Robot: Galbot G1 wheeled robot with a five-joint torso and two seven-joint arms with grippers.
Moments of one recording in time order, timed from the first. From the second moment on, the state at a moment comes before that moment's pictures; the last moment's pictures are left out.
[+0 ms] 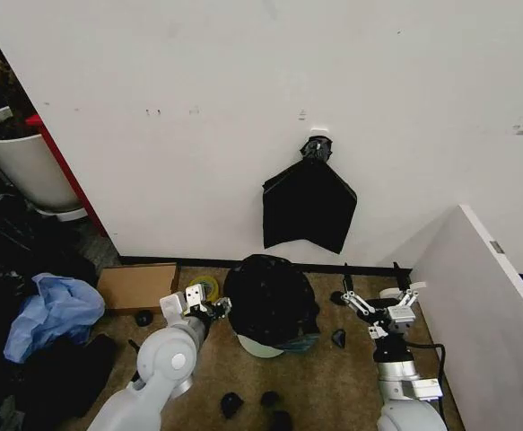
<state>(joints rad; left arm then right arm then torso) 1.26 -1.16 -0.21 -2.09 -0.94 0.51 -0.63 -1.56 1.23 0.36 1.98 0.08 0.55 0.26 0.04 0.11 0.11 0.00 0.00</state>
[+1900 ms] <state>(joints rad) 1.58 -1.28 -0.29 -2.12 -0.28 -0.40 -0.16 -1.62 1.32 0.57 2.02 0.15 0.44 0.16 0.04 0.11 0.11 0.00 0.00</state>
